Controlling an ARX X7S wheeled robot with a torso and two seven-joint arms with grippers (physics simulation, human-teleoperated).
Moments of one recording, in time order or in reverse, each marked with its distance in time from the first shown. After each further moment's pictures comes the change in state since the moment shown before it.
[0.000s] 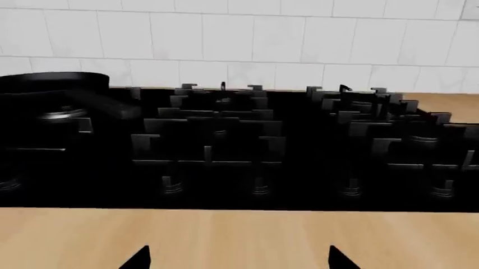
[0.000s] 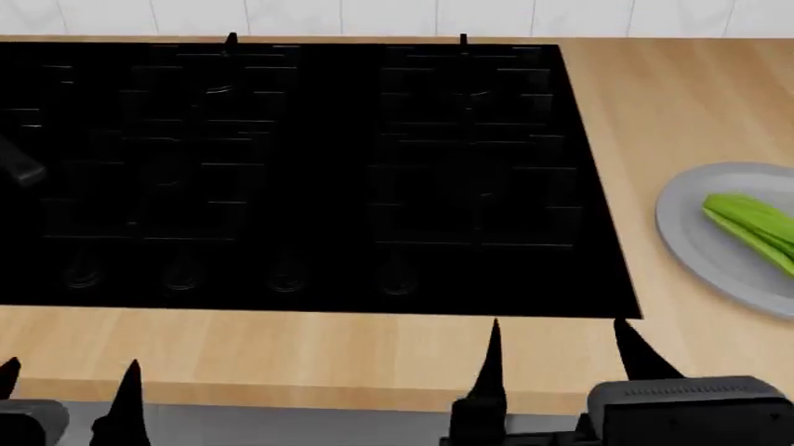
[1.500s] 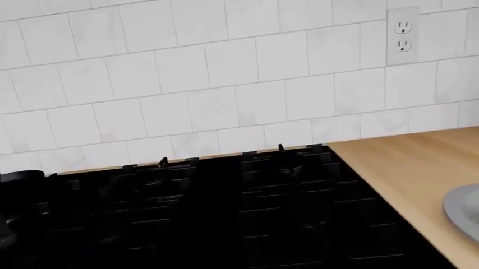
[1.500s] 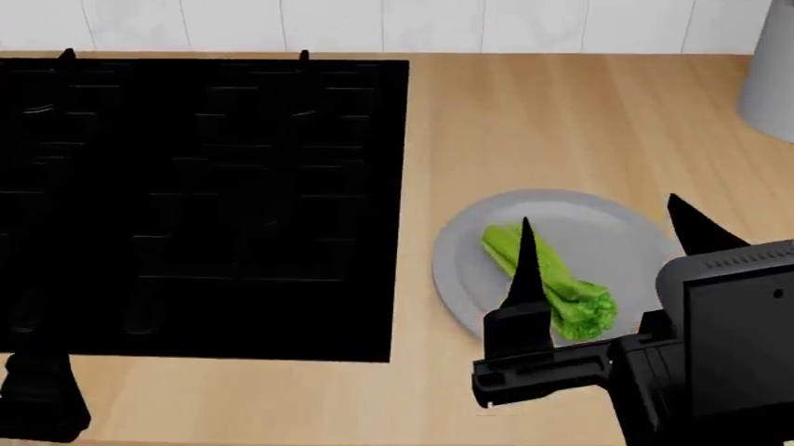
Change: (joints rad) left arm -0.194 -0.149 -0.129 0.400 -0.220 -0.468 -0.158; right arm 0.360 0.168 0.220 -0.287 0.413 0.593 0.106
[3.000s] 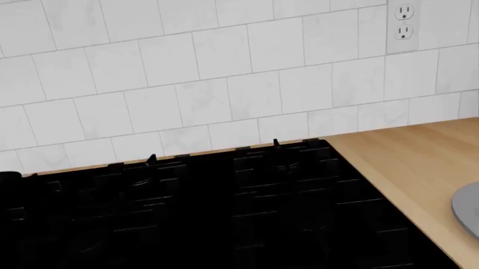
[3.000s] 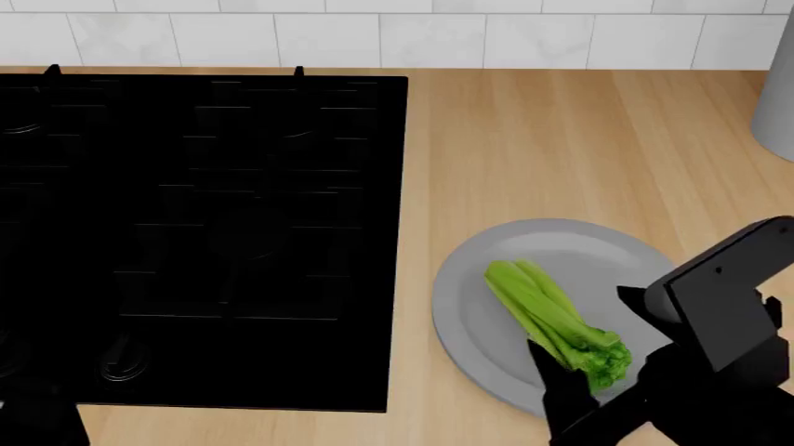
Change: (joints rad) left arm 0.014 -0.035 -0.032 0.051 -0.123 -0.059 -0.062; right arm 0.049 0.287 -0.312 0.621 -0.197 -0.314 -0.675
